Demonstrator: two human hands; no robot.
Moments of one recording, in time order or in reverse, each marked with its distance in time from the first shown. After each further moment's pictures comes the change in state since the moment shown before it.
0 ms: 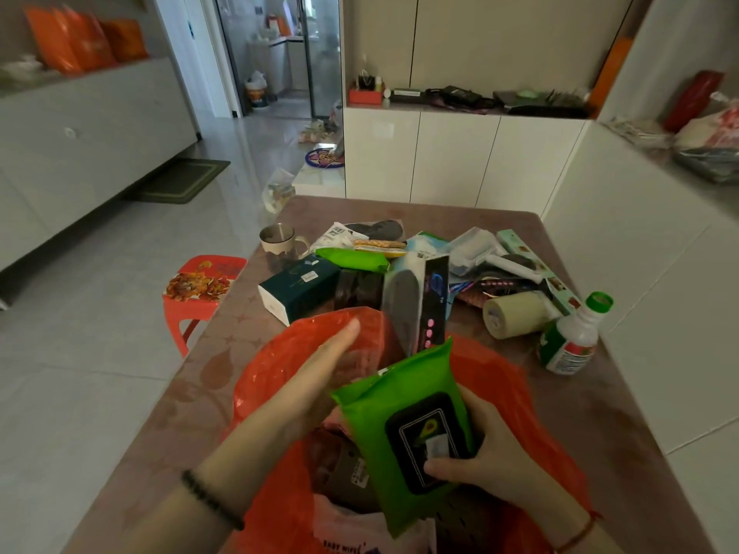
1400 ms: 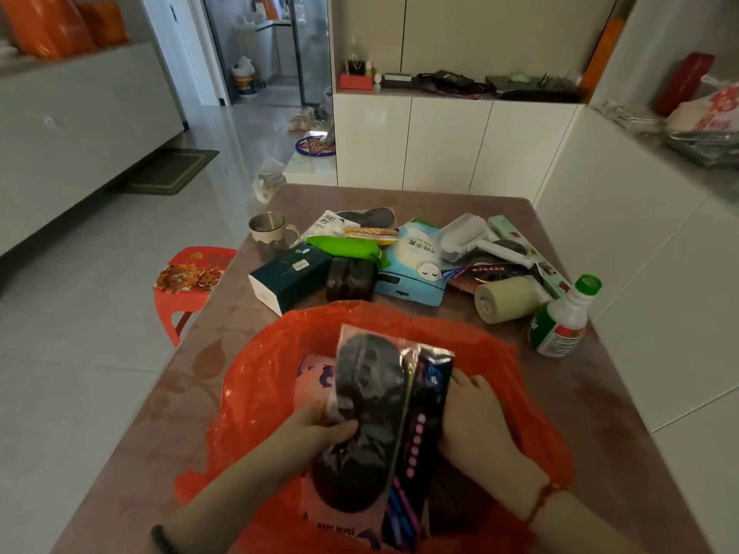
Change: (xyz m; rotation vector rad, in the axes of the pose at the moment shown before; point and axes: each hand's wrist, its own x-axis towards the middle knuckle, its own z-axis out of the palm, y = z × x) left_hand -0.012 -0.065 -0.032 0.270 -0.069 -0.245; right_hand 0.012 0.028 0.004 -1.627 0.245 -0.114
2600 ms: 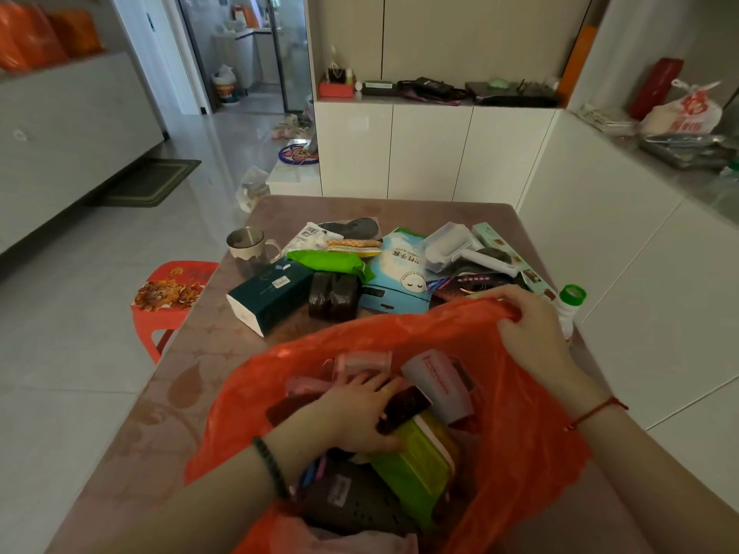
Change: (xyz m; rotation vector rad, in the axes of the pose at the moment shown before) left_hand 0.067 0.058 0.045 1.524 -0.181 0.286; right_hand 0.066 0.106 -0.044 0.622 0.253 0.465
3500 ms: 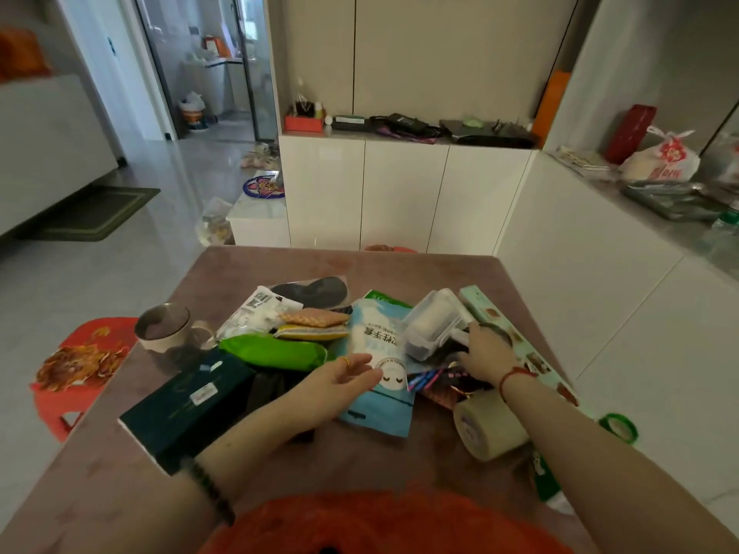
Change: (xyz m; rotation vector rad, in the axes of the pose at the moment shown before) left_hand 0.149 -0.071 -0.120 -0.979 0.274 -0.034; right_hand 0.217 0.115 0.089 -0.616 -0.406 0.268
